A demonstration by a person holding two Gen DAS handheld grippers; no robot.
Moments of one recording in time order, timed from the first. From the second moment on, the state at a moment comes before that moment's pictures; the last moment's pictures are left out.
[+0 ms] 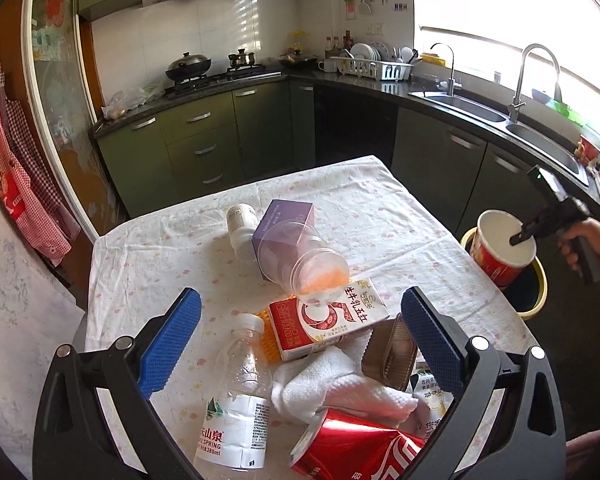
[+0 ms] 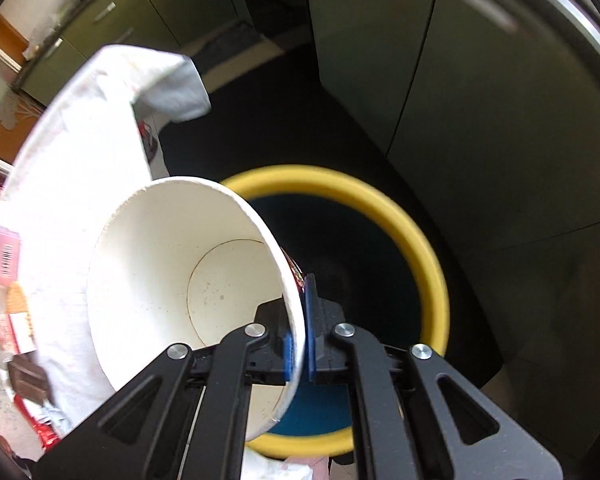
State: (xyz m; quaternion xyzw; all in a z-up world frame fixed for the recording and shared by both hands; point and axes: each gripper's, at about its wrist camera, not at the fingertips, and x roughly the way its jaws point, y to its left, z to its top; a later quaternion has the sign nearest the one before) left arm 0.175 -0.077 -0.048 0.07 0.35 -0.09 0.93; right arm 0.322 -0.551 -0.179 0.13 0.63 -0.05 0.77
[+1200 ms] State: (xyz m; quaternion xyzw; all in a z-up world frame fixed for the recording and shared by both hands) left arm 0.287 -0.099 -0.124 0.04 0.47 -0.03 0.88; right arm 0.288 -0.455 -0.167 0.06 0.57 0.07 0.82
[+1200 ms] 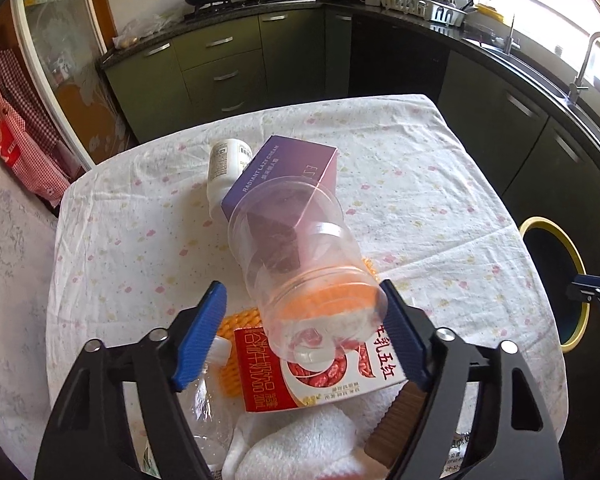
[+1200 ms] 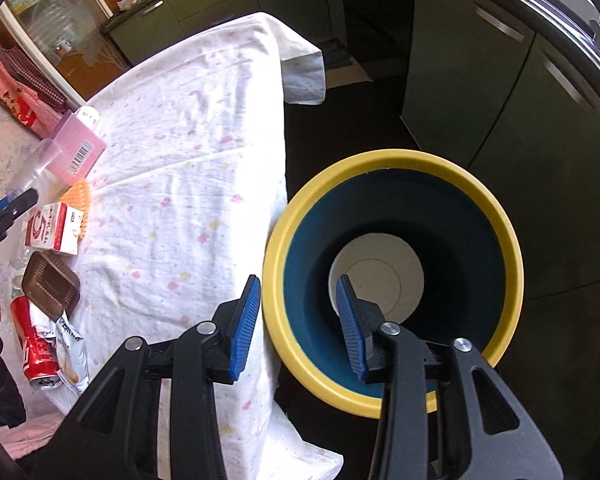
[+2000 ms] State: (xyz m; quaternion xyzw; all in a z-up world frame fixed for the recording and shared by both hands) left arm 0.207 -0.183 -0.042 0.08 0.40 -0.20 0.89; right arm 0.212 -0.484 -0.128 0.08 0.53 0.07 0.84
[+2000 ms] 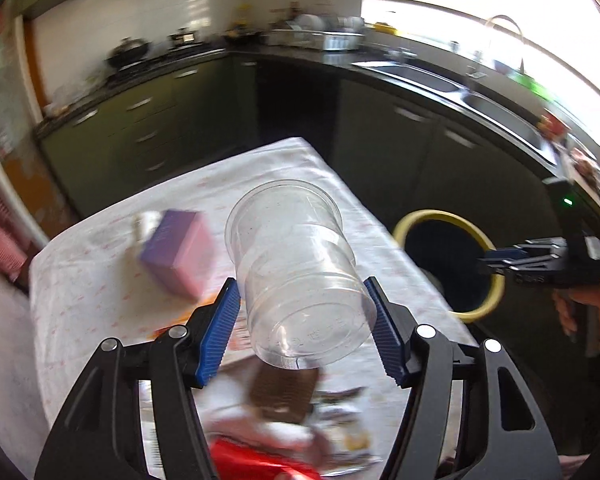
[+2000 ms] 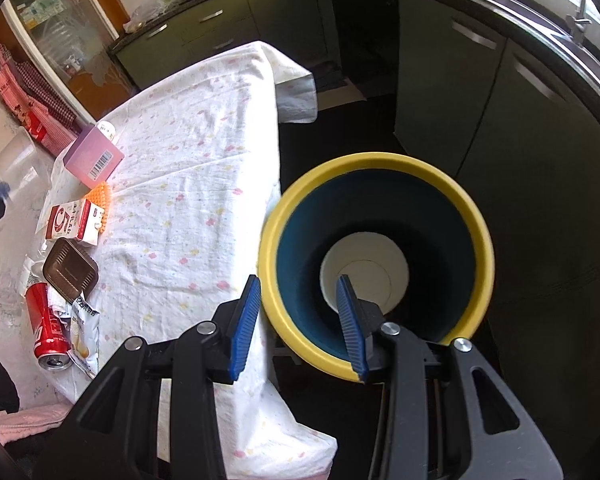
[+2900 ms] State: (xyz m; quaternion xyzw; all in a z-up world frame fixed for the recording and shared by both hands) left arm 0.239 -0.416 -0.100 0.15 0.51 -0.34 0.77; right arm 0.144 -0.596 -0.147 0.15 0.50 0.01 0.85
